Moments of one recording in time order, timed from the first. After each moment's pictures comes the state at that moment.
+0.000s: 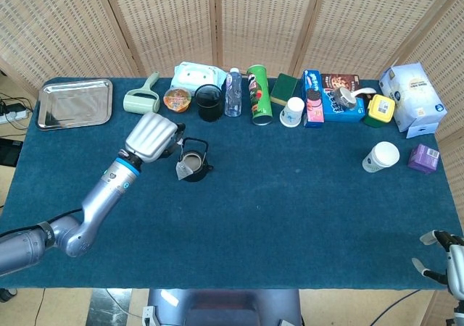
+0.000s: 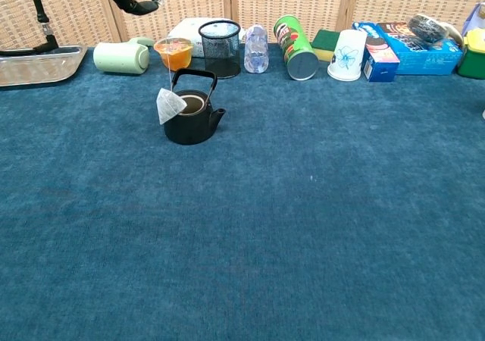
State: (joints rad) left arm -0.94 -1.31 -0.25 -1.54 1.14 0.93 0.38; right arm -0.08 -1.18 0.05 -1.49 -1.45 1.55 0.09
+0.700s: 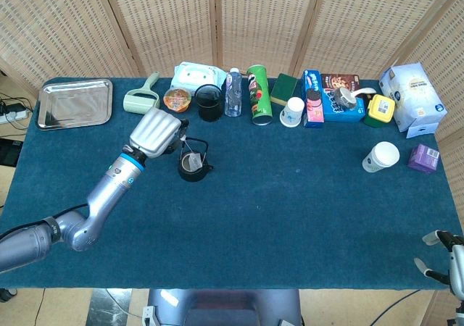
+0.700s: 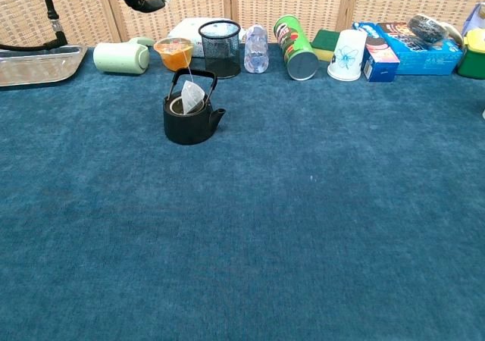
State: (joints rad) left arm -0.97 -1.33 -0.25 -1.49 1.11 0.92 0.38; right arm -0.08 -1.17 0.06 -1.50 -1.44 1.55 0.09
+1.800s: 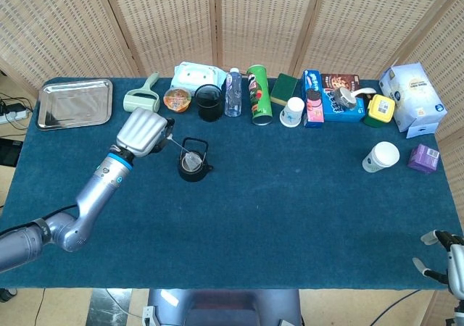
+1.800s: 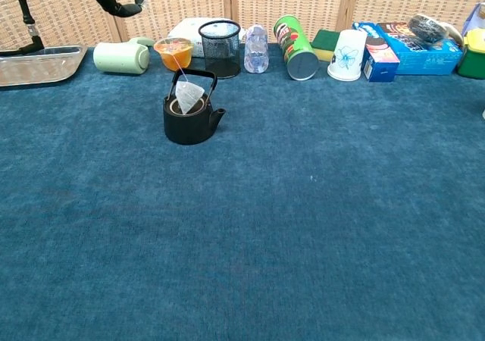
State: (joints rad) left arm -0.94 -1.31 -0.23 -1.47 1.11 0.93 0.36; right arm -0.08 -1.17 0.06 -1.50 -1.44 1.54 0.08
